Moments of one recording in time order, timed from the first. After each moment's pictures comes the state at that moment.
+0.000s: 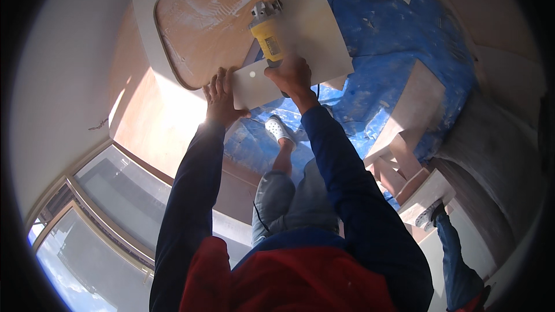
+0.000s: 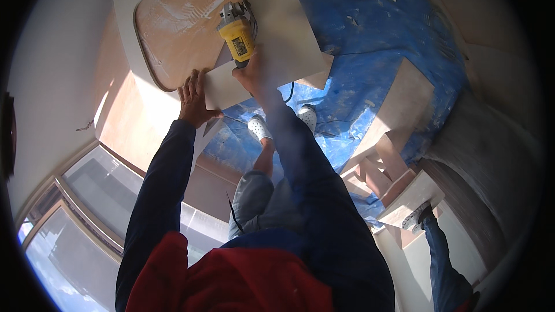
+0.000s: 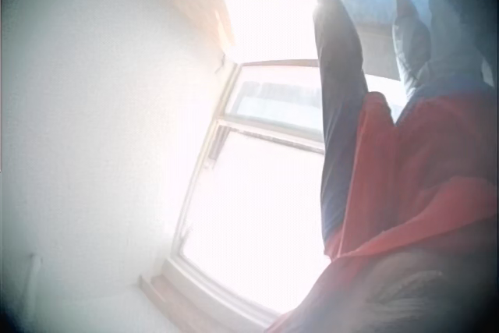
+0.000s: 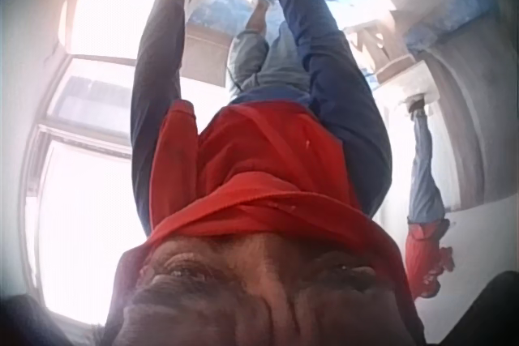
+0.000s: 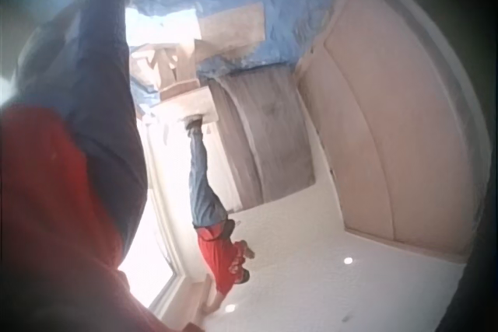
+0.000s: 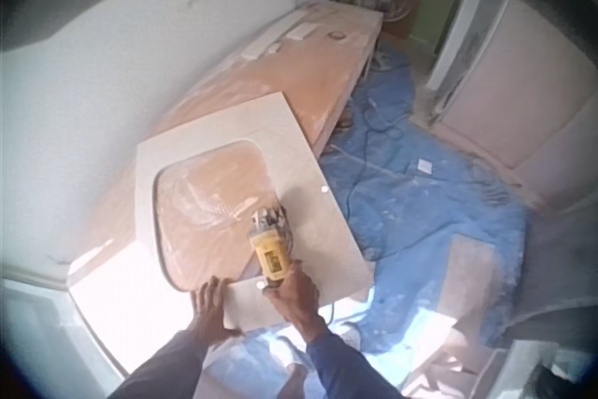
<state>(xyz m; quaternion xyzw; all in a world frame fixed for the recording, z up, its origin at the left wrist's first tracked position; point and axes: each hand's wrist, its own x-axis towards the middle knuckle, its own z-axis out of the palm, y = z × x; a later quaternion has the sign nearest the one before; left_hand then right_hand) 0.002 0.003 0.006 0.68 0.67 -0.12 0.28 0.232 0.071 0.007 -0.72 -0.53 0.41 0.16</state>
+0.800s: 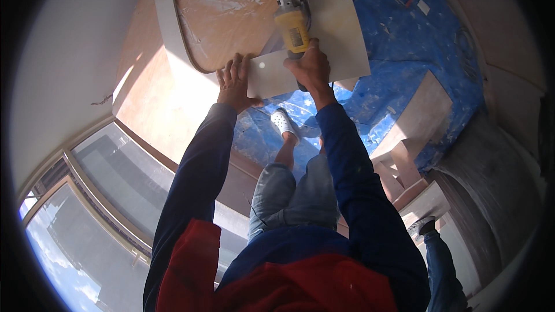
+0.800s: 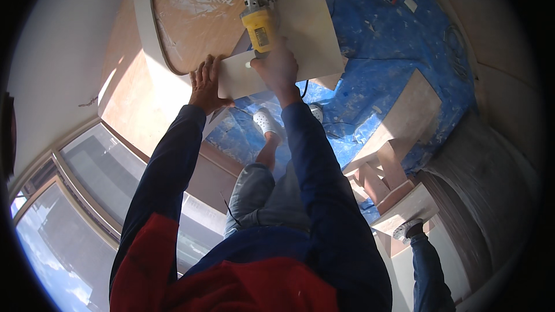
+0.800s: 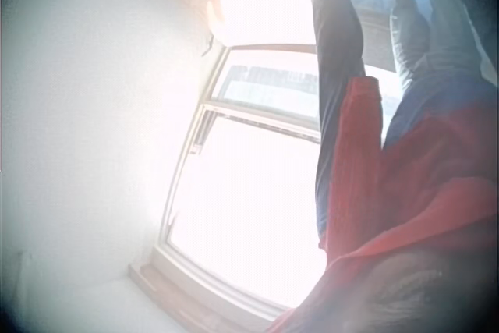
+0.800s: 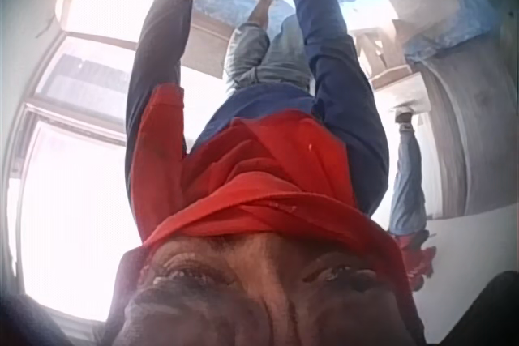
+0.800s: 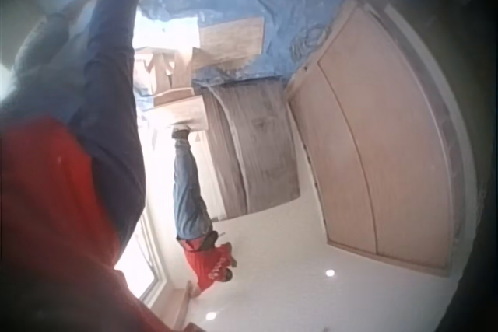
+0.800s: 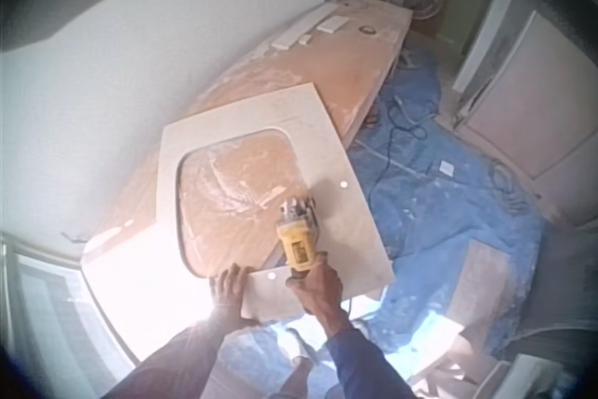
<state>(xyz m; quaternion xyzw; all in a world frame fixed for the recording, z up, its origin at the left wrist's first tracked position) -0.003 0.001 -0.005 0.69 0.66 -0.11 0.27 0.234 0.073 0.025 -0.72 -0.53 0.42 0.17</state>
